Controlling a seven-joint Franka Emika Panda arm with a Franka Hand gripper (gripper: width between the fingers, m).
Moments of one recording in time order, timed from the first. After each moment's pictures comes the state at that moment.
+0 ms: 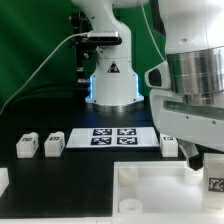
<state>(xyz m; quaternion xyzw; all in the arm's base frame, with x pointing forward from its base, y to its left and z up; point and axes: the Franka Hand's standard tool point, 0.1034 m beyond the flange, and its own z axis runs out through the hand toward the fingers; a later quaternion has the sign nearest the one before) 0.634 0.117 0.074 -0.88 0.46 0.00 0.09</state>
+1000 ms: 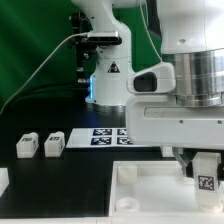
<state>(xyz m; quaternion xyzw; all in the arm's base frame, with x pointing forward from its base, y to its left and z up) 0.632 0.104 0.071 -0.96 0.26 -0.02 0.06</state>
